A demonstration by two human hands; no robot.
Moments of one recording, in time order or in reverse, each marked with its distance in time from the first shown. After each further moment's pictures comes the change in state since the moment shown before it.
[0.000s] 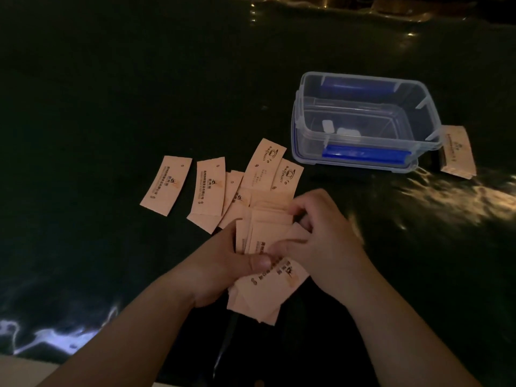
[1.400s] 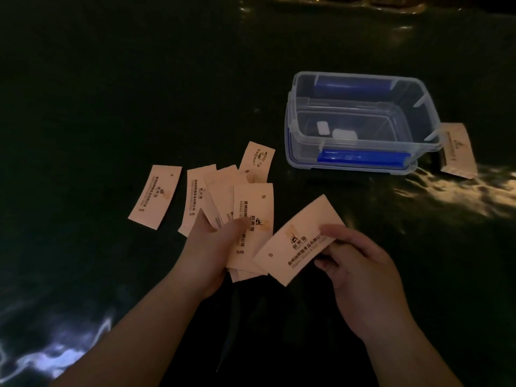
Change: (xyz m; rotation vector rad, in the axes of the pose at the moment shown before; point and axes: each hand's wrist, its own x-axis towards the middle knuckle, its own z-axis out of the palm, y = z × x) left_hand 0.027 0.026 0.003 -0.213 0.456 0.082; right_hand -0.025 0.043 -0.002 1.063 0.267 0.612
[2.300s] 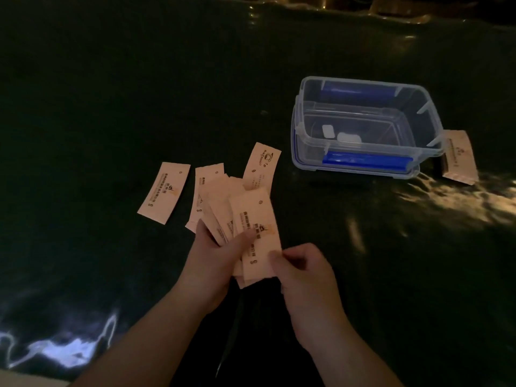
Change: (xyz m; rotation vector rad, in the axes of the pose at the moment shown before) left_hand -0.010 -0.027 -0.022 -0.069 -0.009 0.044; right_hand -0.011 0.028 0.062 -0.335 0.043 0.177
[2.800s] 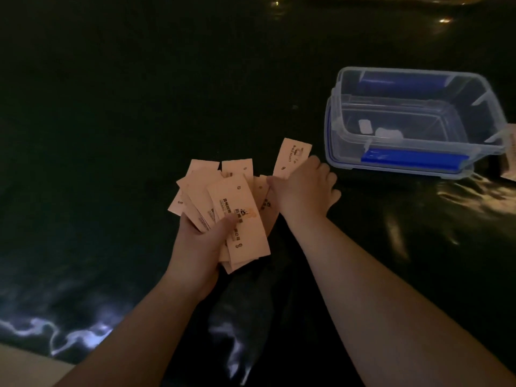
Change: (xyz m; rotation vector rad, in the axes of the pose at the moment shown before) left_hand 0.010 0.017 -0.048 -0.031 0.195 0.155; right_hand 0.115 -0.079 0.092 -0.852 0.536 -0.437
